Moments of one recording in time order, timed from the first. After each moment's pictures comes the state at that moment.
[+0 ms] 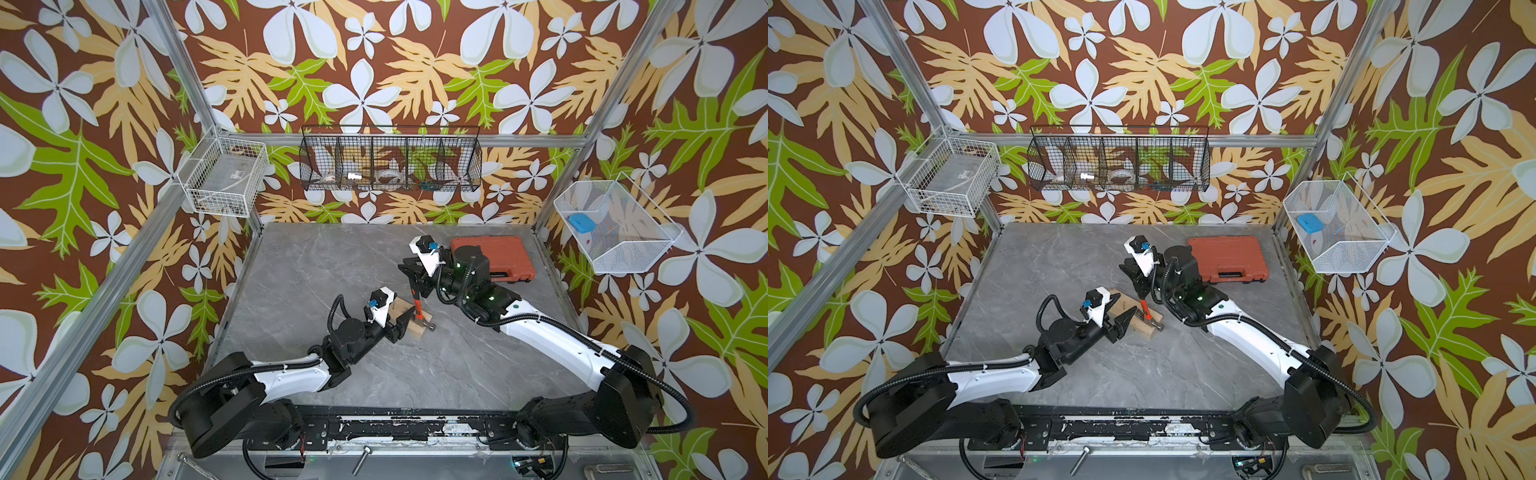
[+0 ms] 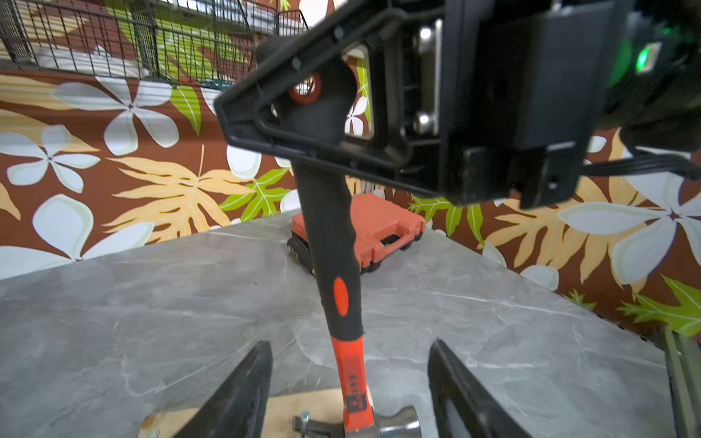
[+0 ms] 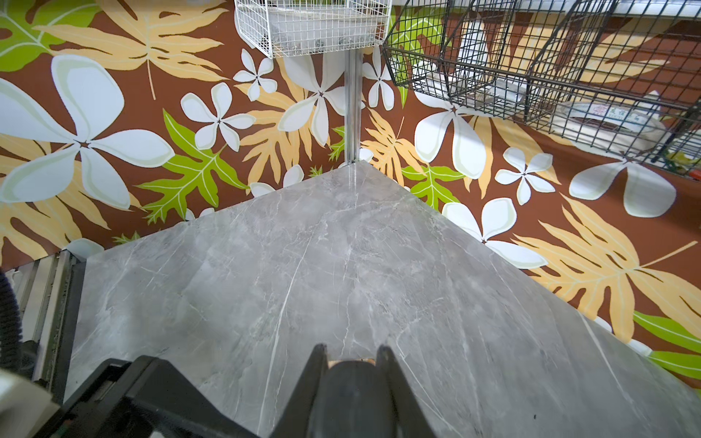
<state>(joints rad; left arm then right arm) -0.87 1.36 0.44 0.98 -0.15 -0.12 0.63 1.40 1.06 0.12 -0.30 -0.07</state>
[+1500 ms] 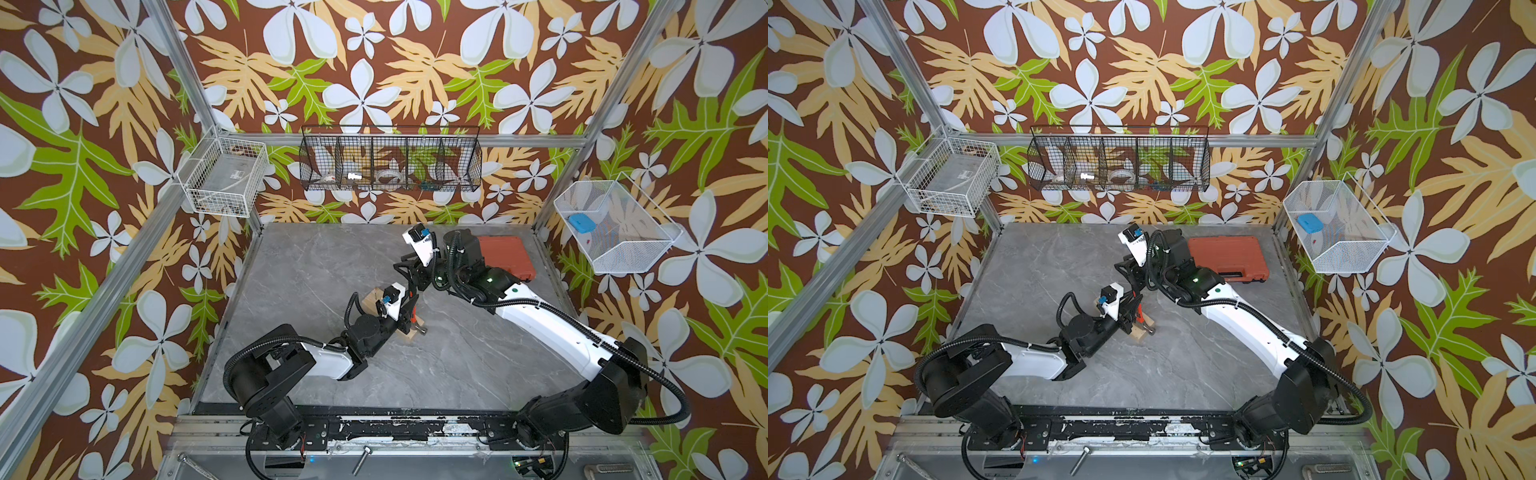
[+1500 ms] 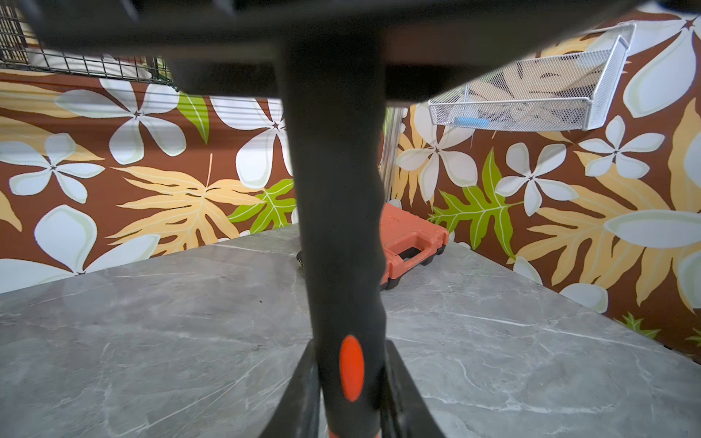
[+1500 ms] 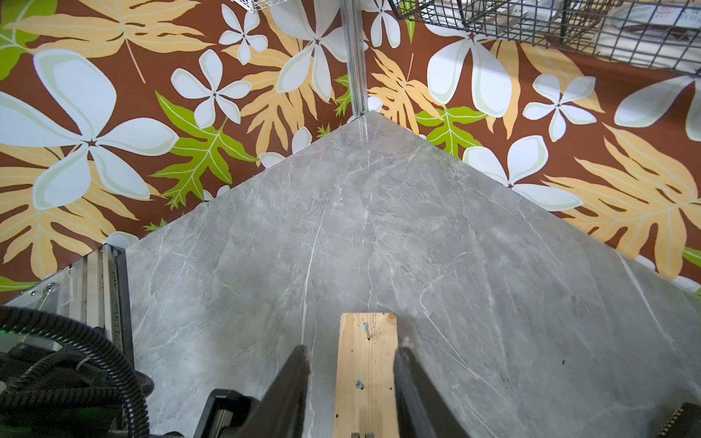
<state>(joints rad) -0.88 1.63 0.52 1.19 -0.21 -0.09 0.63 1.50 1.35 -0.29 -0.30 0.01</state>
